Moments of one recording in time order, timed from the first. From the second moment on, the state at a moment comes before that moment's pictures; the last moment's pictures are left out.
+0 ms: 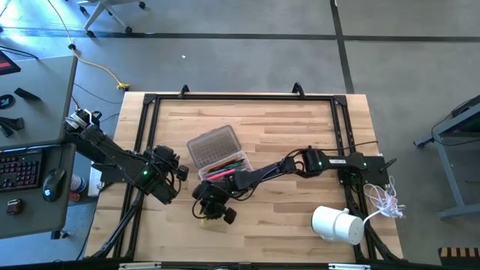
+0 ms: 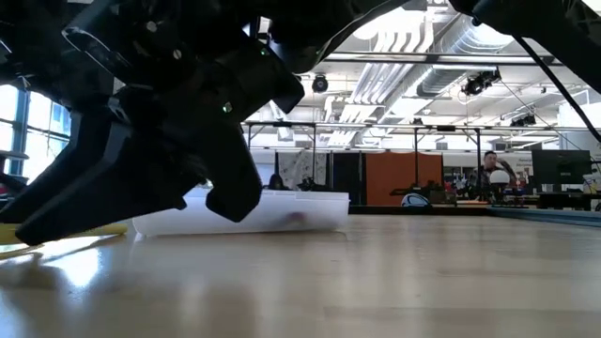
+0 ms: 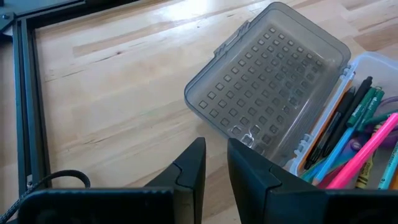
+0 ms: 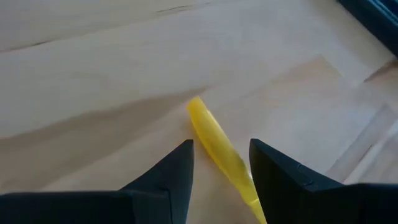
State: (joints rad) left arm -0.63 1.22 0.79 -1.30 -0.83 -1.86; right arm 0.20 2.54 2.00 -0.18 -0.40 -0.70
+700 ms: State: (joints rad) left arm -0.63 1.22 0.79 -1.30 -0.82 -1.86; right arm 0.23 2.54 2.00 -0.26 -0.38 -0.74
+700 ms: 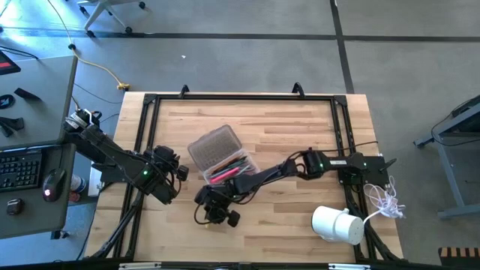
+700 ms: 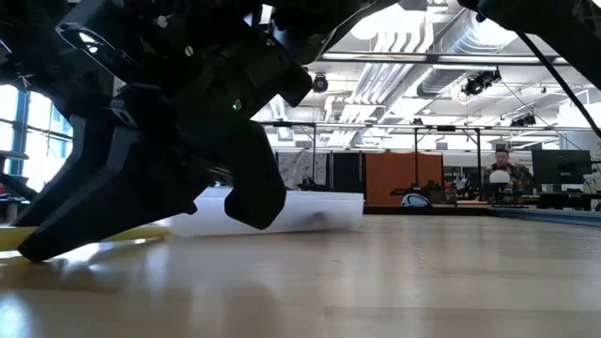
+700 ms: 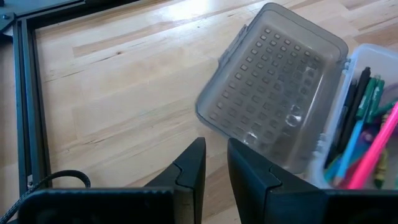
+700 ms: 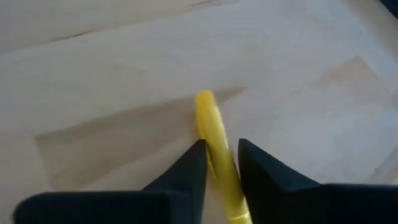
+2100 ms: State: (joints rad) left arm -0.64 1.22 0.79 -1.31 -0.77 -1.83; right arm 0.22 2.38 2.00 -0.64 0.78 -0.51
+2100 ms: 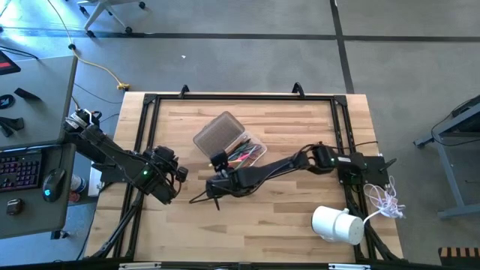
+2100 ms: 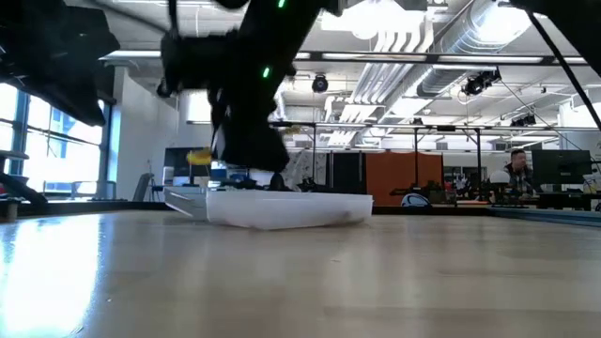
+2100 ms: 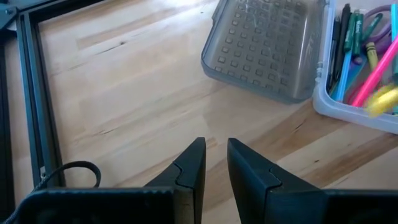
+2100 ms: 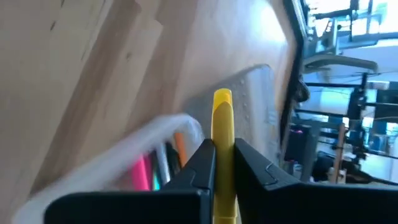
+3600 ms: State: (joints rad) left arm -0.63 1.22 0.79 -1.26 -0.83 -1.87; right arm 0.01 2.20 1.65 -0.31 -0.03 -0.29
